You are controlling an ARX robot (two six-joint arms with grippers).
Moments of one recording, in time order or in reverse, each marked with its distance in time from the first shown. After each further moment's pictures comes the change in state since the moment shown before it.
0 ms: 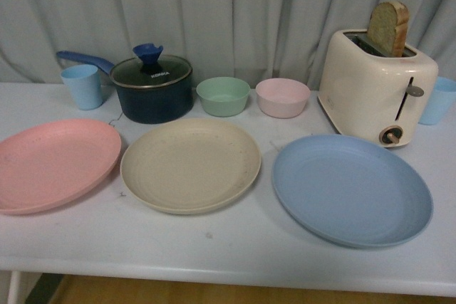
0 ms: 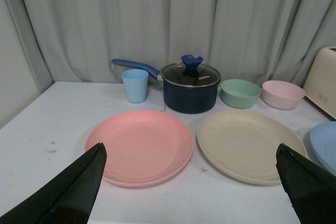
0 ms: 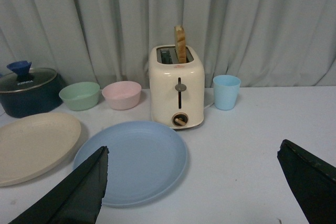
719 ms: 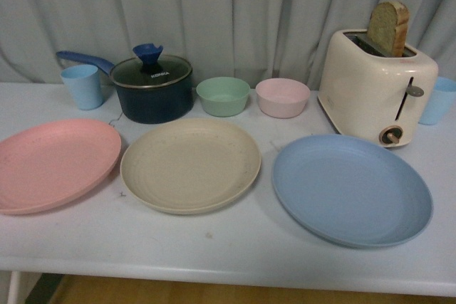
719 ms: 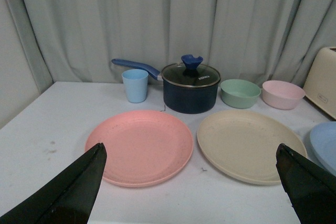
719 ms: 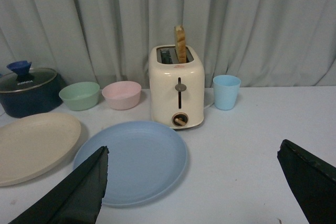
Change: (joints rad) left arm 0.000 0.000 0.000 0.000 0.000 0.000; right arm 0.000 0.000 0.000 0.000 0.000 0.000
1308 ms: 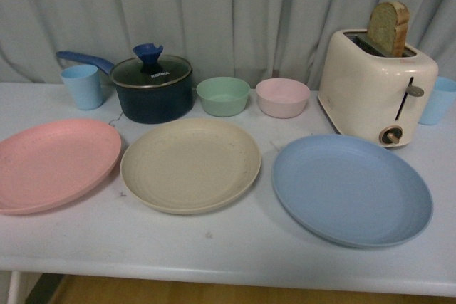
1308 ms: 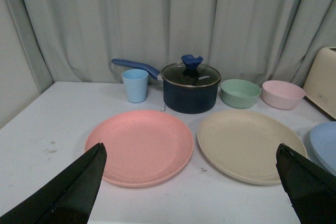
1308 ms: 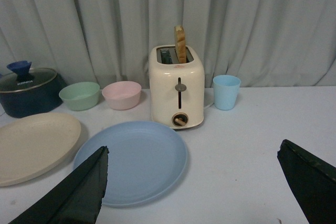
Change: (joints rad) left arm 0.000 0.000 0.000 0.000 0.000 0.000; right arm 0.000 0.000 0.000 0.000 0.000 0.000
